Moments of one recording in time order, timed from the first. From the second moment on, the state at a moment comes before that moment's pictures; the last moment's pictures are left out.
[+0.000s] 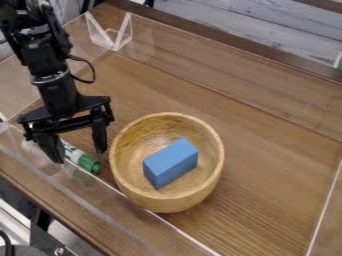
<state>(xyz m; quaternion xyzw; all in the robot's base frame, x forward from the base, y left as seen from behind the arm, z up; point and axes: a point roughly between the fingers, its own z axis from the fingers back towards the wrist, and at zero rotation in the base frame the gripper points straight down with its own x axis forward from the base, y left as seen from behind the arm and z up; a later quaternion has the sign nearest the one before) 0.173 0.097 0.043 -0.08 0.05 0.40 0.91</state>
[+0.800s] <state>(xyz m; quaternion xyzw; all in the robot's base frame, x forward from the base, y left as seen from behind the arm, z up) 0.178 0.099 0.034 -0.09 0.04 0.41 0.91</state>
